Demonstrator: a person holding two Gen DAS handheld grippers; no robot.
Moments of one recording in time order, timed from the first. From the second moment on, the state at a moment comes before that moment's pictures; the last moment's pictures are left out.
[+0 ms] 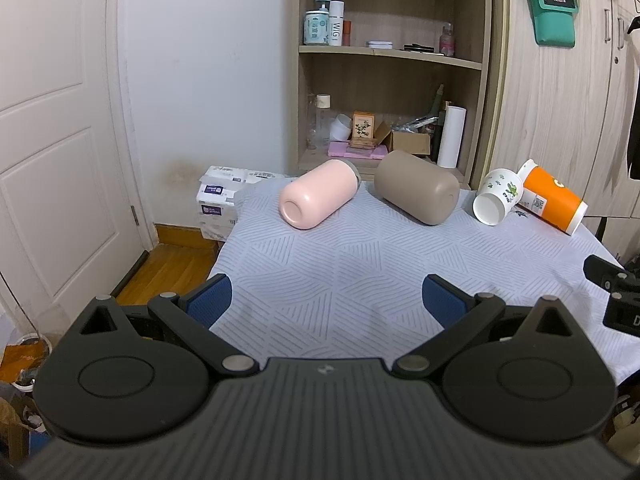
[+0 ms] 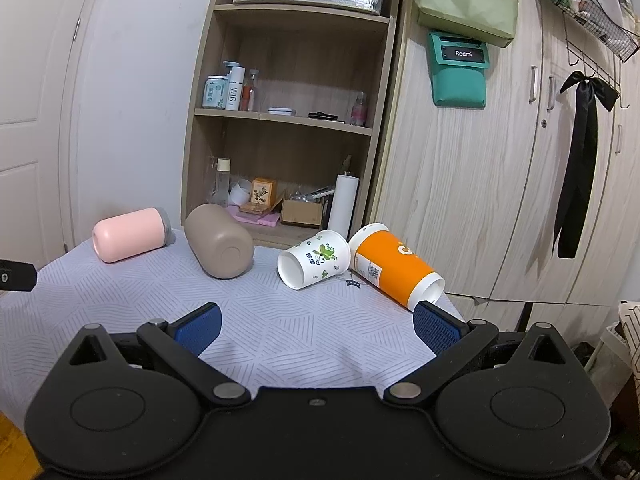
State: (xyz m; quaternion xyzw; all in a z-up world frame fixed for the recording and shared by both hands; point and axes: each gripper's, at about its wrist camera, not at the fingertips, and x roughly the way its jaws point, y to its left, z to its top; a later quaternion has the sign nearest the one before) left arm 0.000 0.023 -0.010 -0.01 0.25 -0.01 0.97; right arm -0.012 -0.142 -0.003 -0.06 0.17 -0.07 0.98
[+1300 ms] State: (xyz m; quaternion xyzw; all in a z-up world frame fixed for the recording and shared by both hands) left arm 0.150 0.074 0.036 0.02 0.35 -0.17 0.92; right arm 0.113 -0.098 -0.013 0.12 0.32 0.17 0.93
